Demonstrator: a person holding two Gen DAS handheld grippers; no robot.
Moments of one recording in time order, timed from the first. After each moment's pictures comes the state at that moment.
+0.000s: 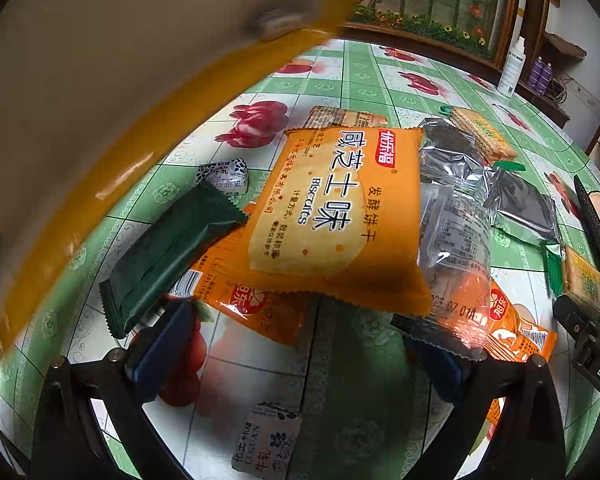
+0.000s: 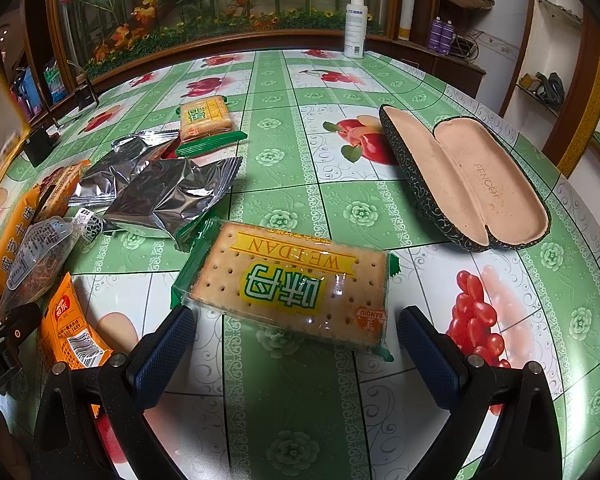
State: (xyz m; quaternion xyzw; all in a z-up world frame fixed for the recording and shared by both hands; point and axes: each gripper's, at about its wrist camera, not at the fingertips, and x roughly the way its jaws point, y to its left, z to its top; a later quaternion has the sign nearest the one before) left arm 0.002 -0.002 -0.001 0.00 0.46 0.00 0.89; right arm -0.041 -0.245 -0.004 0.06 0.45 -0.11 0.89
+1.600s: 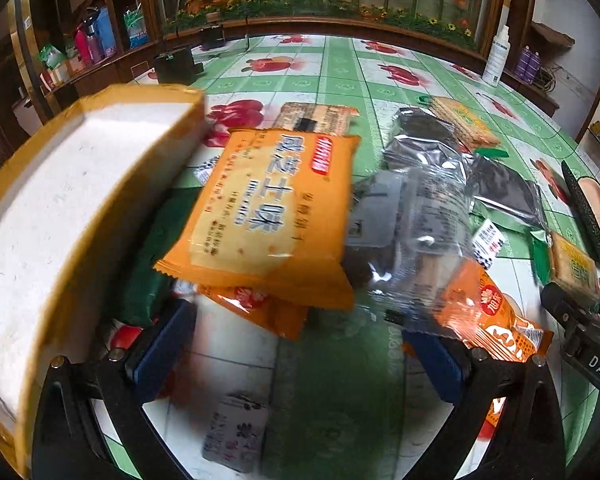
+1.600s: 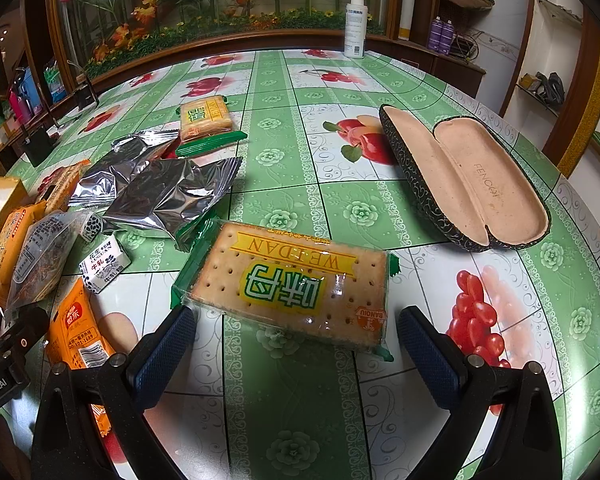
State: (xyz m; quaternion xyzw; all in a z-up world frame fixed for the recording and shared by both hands) left arm 0.000 -0.027 0.002 0.01 0.47 -0.03 0.88; right arm -0.041 -0.245 -0.004 0.06 0.45 -0.11 0.89
